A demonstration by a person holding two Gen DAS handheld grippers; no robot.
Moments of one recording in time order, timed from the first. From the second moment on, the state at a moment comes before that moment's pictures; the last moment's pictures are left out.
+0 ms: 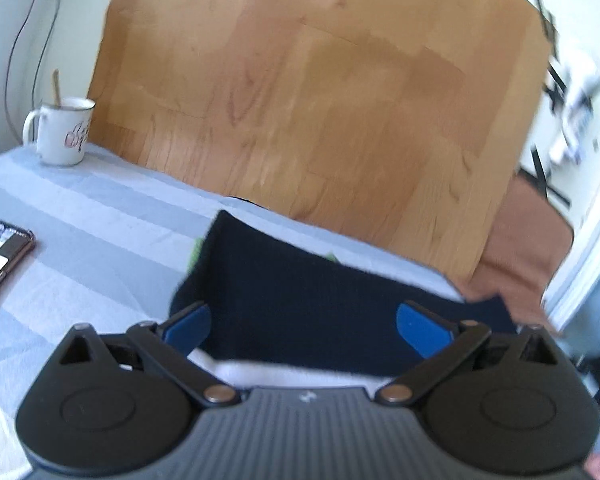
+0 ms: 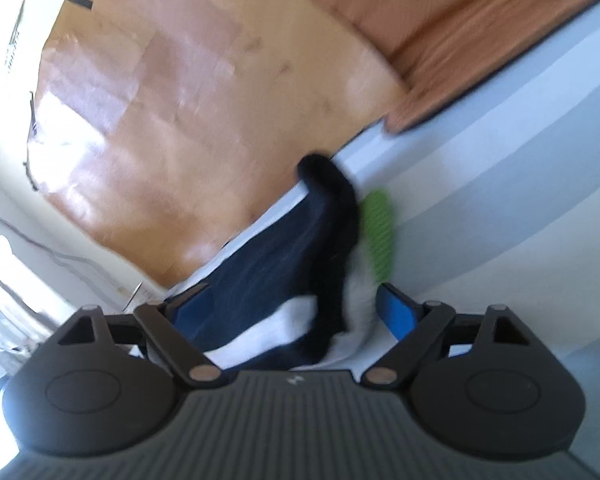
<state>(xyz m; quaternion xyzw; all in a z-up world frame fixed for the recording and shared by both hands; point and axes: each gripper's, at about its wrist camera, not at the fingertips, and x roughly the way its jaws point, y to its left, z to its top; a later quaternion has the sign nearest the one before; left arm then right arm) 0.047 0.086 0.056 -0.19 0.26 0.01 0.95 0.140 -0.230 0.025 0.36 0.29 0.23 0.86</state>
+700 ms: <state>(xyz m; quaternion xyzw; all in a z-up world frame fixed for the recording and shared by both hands) 0.068 0.172 0.049 -0.36 0.19 0.02 0.91 0.163 -0.030 0.143 0.13 0.27 0.32 0.90</state>
